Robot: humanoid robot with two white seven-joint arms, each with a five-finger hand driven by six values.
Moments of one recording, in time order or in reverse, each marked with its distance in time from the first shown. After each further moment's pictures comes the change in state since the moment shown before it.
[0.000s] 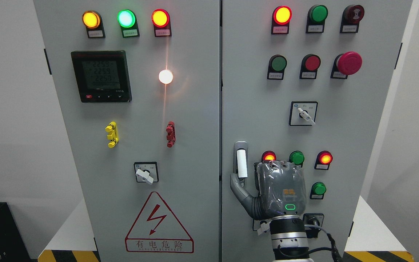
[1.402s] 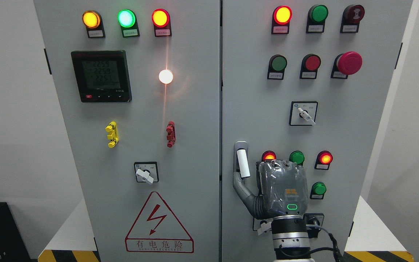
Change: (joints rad) left arm 0.000 0.000 0.000 0.000 0.000 0.000 0.000; right arm 0.001 0.003 -0.010 -0.002 -0.001 -0.001 -0.015
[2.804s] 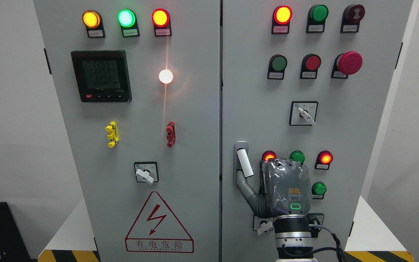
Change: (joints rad) left arm 0.000 0.000 0.000 0.000 0.000 0.000 0.000; right arm 0.002 0.003 -0.017 -0.006 -0.002 -0.002 -0.005
